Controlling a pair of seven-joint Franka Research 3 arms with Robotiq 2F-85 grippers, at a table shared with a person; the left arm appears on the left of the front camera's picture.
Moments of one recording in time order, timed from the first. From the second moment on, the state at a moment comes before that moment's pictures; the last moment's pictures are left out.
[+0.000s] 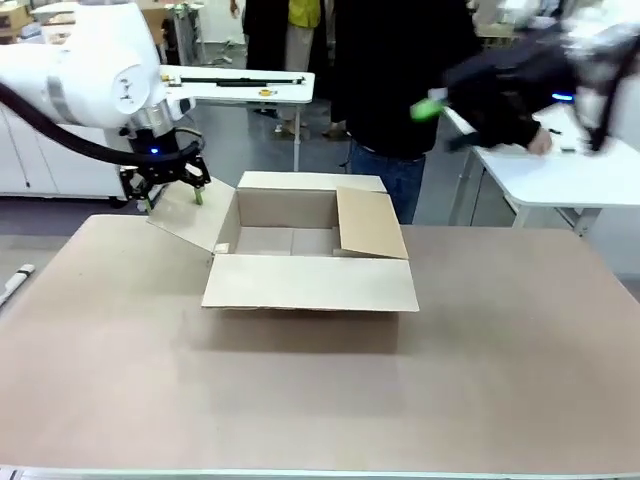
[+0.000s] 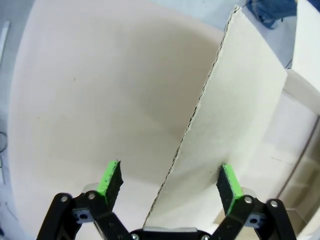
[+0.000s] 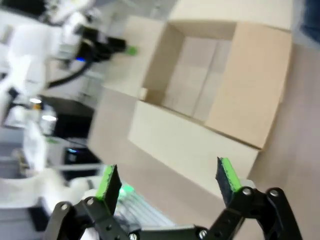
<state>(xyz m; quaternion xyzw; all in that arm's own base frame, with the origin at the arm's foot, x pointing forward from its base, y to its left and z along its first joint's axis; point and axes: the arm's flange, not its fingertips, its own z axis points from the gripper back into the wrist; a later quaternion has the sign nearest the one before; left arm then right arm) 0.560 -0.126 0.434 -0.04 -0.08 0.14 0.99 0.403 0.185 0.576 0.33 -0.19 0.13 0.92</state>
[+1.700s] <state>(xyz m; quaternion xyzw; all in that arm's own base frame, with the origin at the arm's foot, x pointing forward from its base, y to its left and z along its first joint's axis) 0.562 -0.127 0.434 -0.04 -0.08 0.14 0.99 0.535 0.425 0.409 -0.10 -0.11 -0.06 0.99</state>
